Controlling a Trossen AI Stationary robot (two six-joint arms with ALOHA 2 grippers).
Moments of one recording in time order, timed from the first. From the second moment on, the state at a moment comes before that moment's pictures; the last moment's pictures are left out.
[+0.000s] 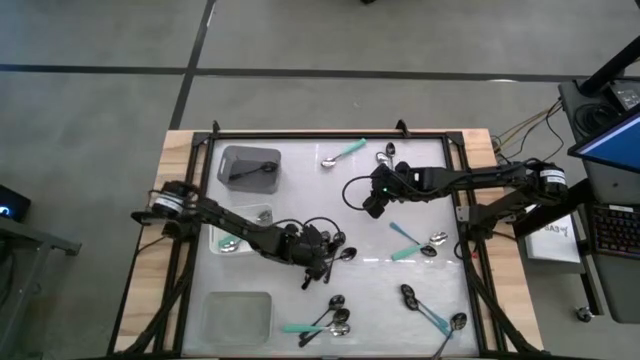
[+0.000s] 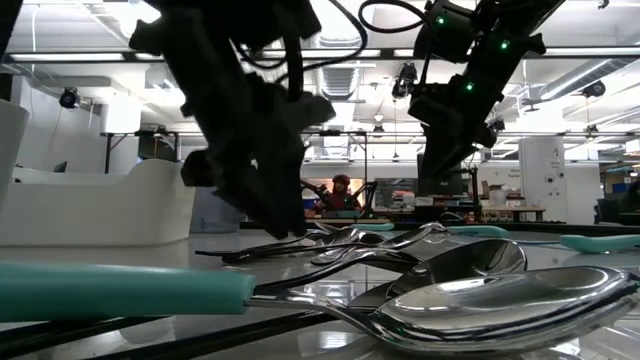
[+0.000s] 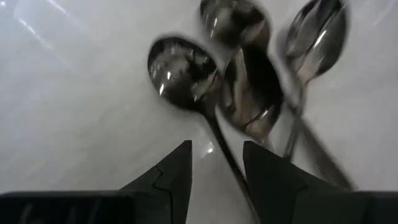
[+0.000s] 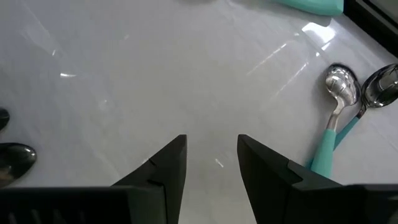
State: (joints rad) left arm -0.28 1.92 1.14 -0.34 -0.33 -0.93; right arm -0.18 1.39 0.85 -0.47 0.31 0.45
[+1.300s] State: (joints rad) left arm -0.24 1.98 1.74 -1.19 -0.58 -0.67; right arm -0.18 1.39 0.84 -0.47 0.32 0.34
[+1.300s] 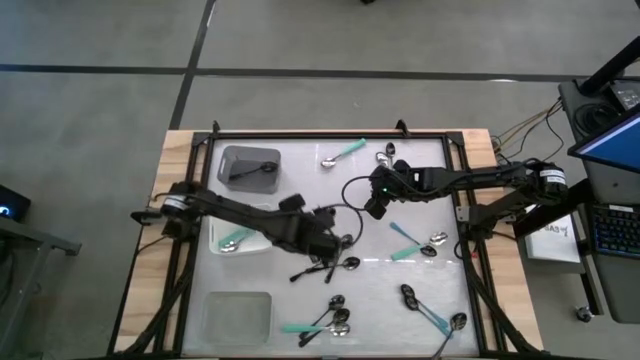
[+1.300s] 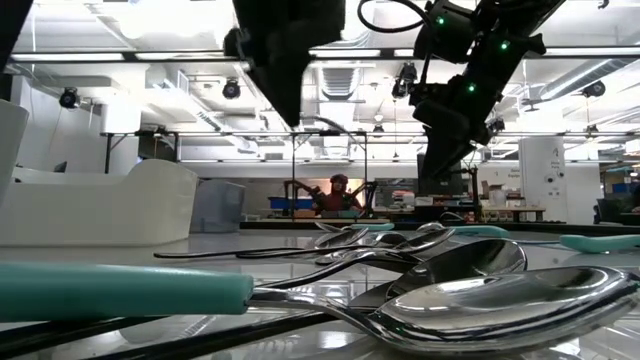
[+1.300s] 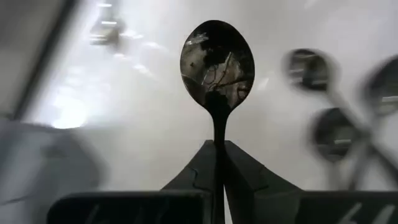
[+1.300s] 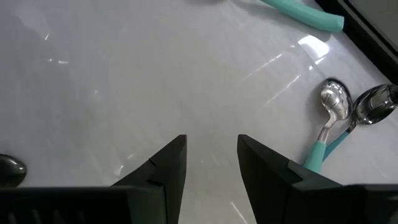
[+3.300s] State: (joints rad) left arm 0.53 1.28 0.81 -0.54 -0.42 0.23; right arm -0.26 1.39 0.71 -0.09 0.45 0.09
